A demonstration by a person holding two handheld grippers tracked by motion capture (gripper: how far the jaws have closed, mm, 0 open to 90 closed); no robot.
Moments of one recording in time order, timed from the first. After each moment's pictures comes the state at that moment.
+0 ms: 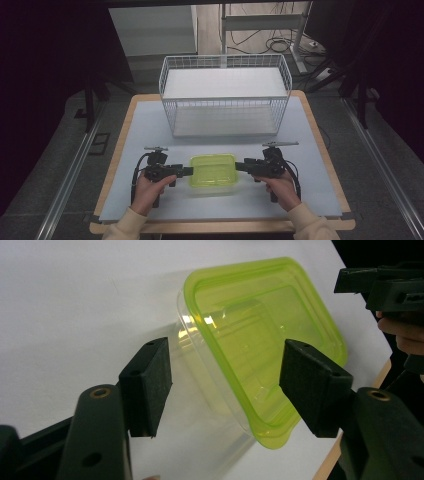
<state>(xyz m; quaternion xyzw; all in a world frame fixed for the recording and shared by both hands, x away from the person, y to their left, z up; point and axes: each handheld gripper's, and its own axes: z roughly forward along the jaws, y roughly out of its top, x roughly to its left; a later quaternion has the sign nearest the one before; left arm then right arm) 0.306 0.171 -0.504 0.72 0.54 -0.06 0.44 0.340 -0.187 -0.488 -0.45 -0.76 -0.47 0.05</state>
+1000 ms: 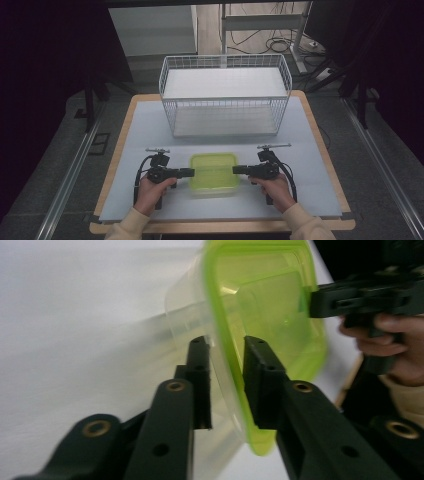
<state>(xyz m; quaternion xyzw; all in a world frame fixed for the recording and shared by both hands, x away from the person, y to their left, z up) 0.305 0.171 -0.512 0.71 0.51 -0.12 0.47 0.346 -0.181 -0.509 -0.47 -0.74 -0.45 0.13</state>
